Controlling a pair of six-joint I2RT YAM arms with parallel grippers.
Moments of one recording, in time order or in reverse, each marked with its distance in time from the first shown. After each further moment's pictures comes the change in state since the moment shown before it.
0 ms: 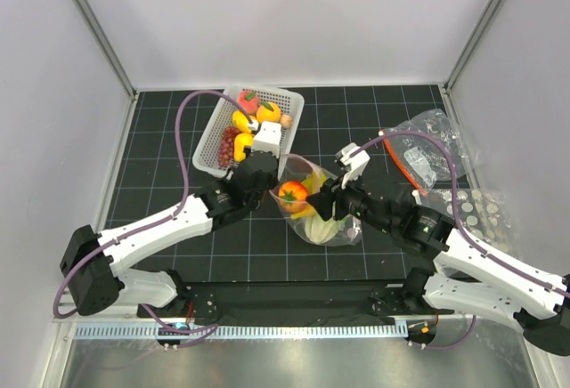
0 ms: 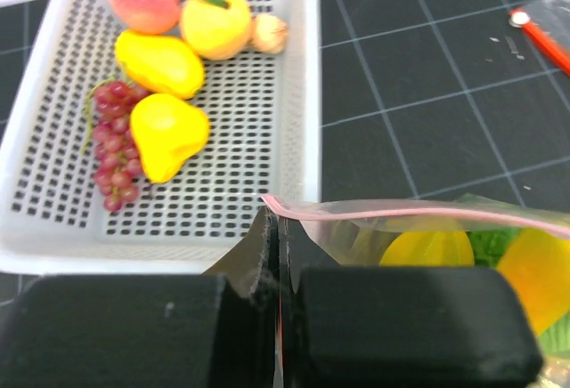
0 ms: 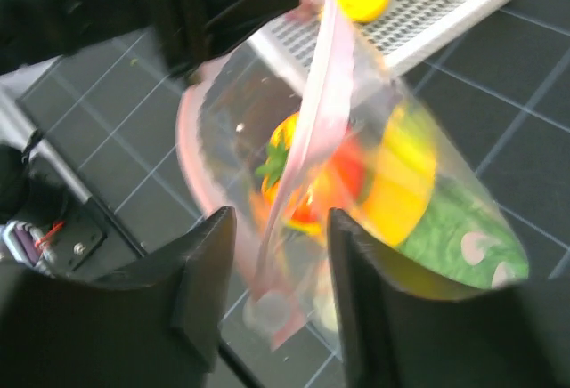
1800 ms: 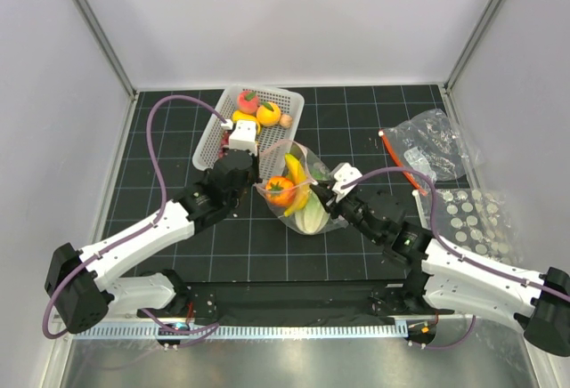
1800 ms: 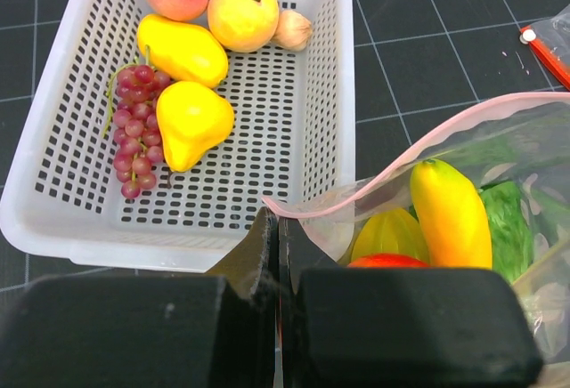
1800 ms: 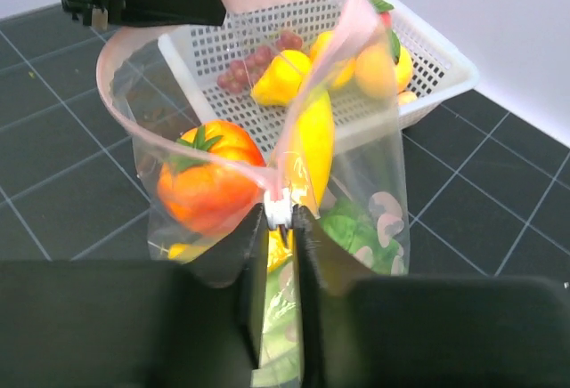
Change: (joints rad) left arm 0.119 -0.132 -0.100 -0.005 0.103 -0.035; right arm 0.000 -0.007 -0.318 0.582 0.048 -0.434
